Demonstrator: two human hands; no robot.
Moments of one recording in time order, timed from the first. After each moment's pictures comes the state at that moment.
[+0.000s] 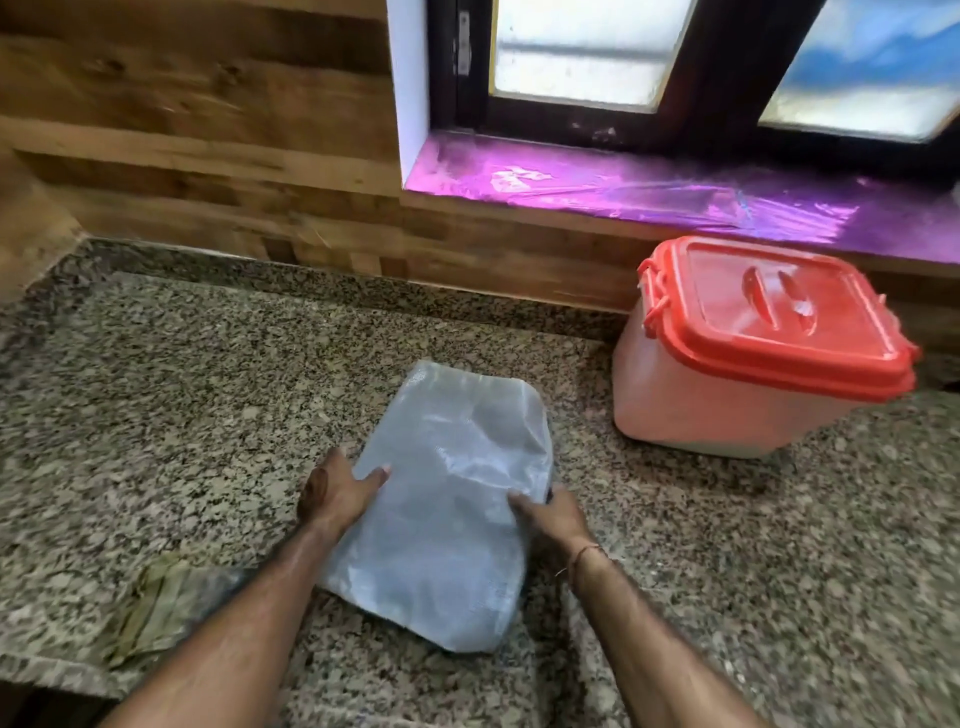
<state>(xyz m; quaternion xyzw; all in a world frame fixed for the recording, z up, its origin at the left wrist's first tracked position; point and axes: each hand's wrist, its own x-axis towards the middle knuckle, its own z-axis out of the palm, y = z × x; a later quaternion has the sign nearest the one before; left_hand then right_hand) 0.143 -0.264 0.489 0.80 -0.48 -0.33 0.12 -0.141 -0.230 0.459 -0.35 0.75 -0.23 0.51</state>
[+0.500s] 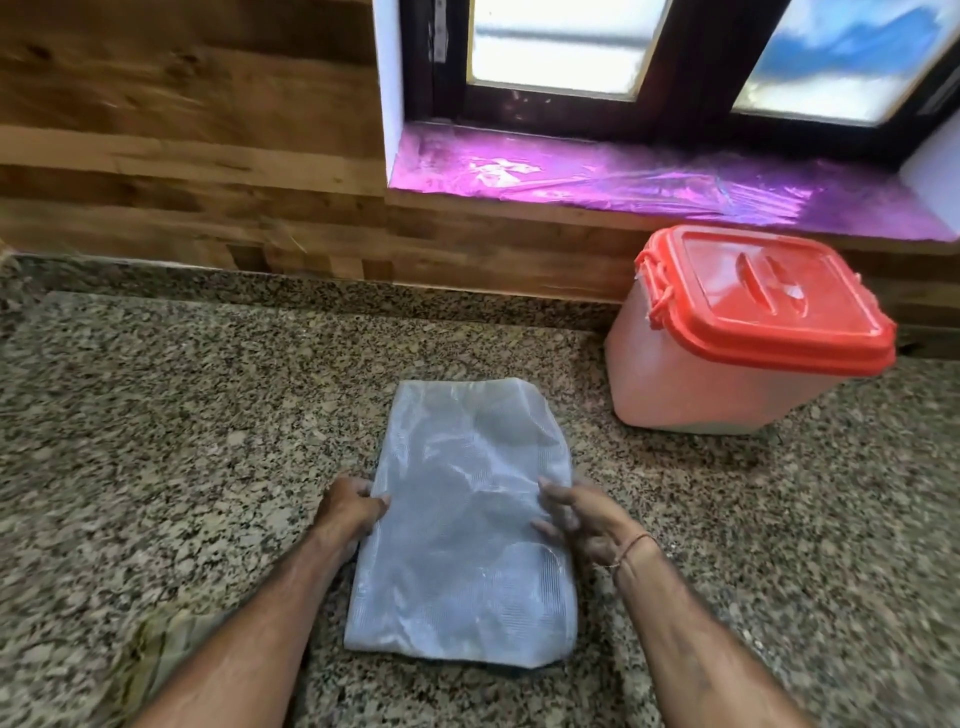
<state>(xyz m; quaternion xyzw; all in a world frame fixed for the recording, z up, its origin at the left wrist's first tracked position) 0.169 -0.293 0.455 0.75 -0.40 -0.50 0.14 -0.143 -0.235 0.485 -0.08 0.62 -0.36 0.69</state>
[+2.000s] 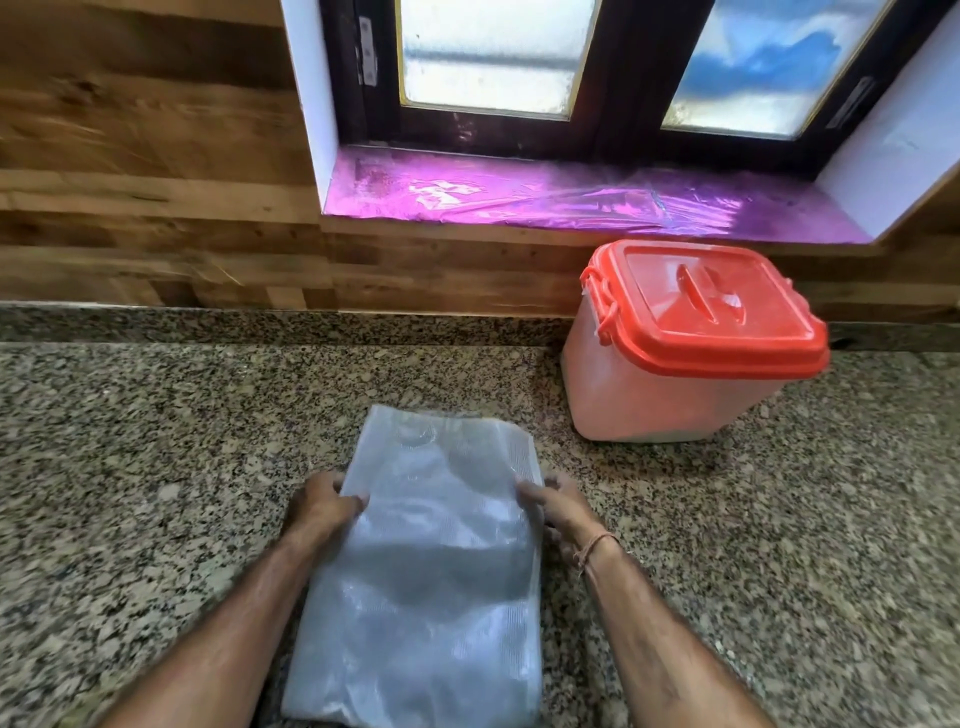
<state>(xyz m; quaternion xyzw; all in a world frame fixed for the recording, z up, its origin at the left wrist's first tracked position) 0.138 -0.336 0.474 0.72 -0.49 -0.48 0.13 -0.156 -0.254 0.499 -0.22 0.73 -0.36 0.54</state>
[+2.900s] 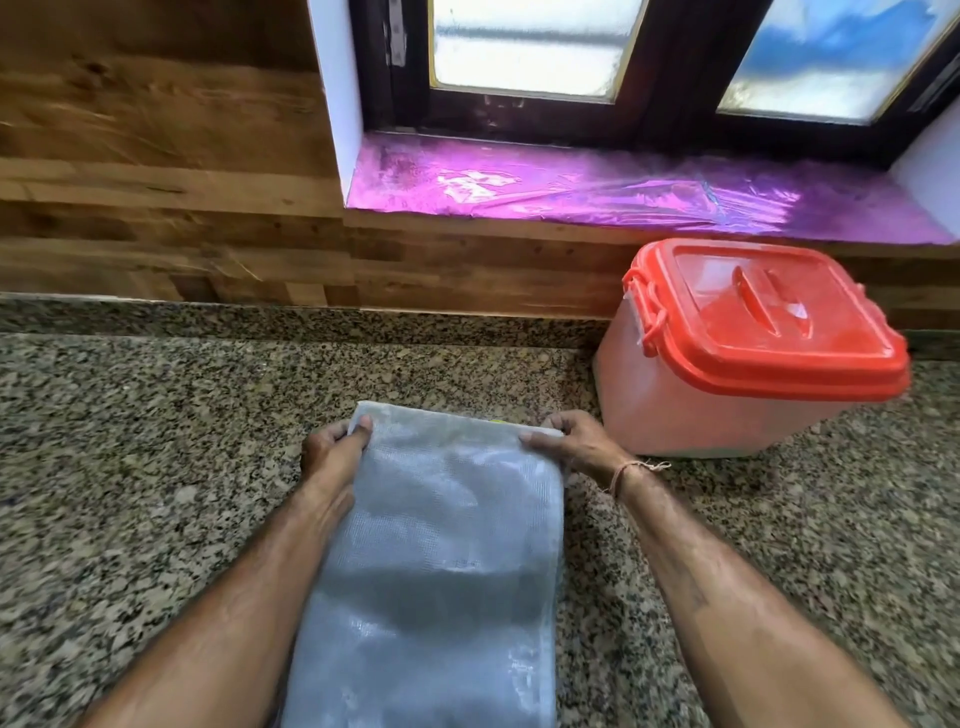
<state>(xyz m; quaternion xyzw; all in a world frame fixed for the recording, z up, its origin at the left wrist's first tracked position) 0.117 -0.399 0.479 0.68 -0.29 -0.54 0.40 -0.188 -0.345 0.515 -0.48 0.67 -0.26 0.51</state>
